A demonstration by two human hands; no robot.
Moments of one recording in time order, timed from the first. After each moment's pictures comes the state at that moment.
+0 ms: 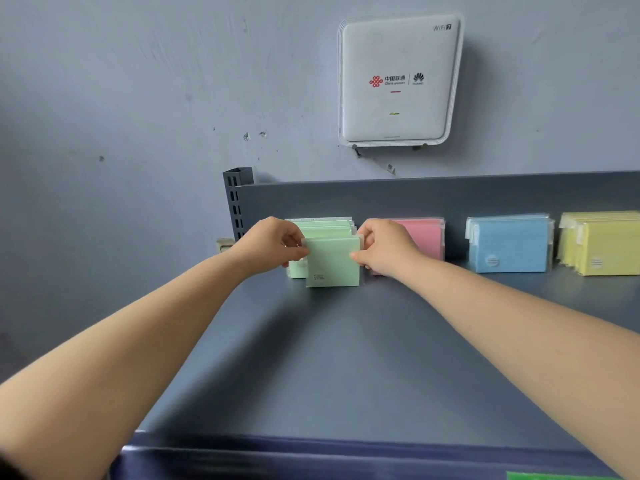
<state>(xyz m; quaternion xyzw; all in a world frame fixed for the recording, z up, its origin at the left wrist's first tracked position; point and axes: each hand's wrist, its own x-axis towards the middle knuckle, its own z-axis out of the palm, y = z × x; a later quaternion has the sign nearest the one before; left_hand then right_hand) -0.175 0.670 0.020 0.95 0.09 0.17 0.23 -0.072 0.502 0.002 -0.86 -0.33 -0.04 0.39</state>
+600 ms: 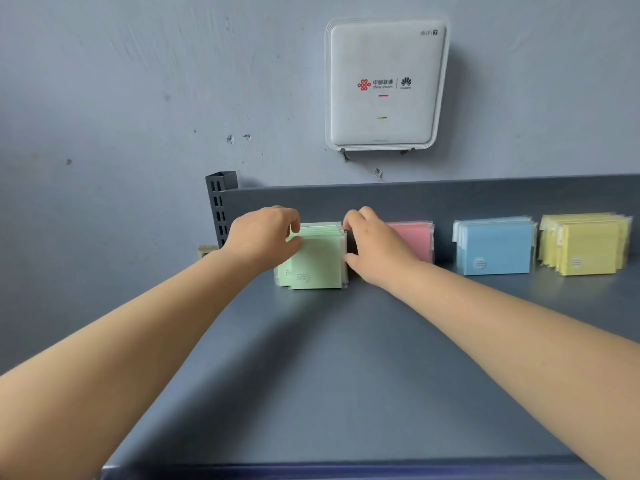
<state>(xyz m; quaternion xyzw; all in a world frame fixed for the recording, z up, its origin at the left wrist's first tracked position) -0.156 0.668 0.030 0.96 0.10 0.26 0.01 -0.082 0.506 0.010 -0.89 -0.38 -0.18 0.18</state>
